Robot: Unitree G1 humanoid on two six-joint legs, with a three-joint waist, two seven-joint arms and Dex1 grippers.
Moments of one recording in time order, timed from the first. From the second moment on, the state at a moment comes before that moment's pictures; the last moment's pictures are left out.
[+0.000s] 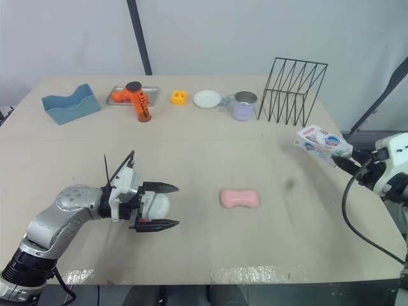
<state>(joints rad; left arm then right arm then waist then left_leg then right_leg) -0.26 0.61 -0.16 -0.30 -0.51 0.39 -1.14 -0.27 -0.90 -0.45 0.45 0.37 0.26 0.86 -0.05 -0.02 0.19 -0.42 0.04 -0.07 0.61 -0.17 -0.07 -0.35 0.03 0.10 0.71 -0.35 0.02</state>
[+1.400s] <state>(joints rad) -0.26 0.74 0.04 -0.16 -0.57 0.32 -1.30 -0.29 -0.95 -0.39 0.38 0.38 0.20 1.10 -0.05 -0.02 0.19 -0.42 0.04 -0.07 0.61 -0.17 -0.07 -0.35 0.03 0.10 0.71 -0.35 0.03</state>
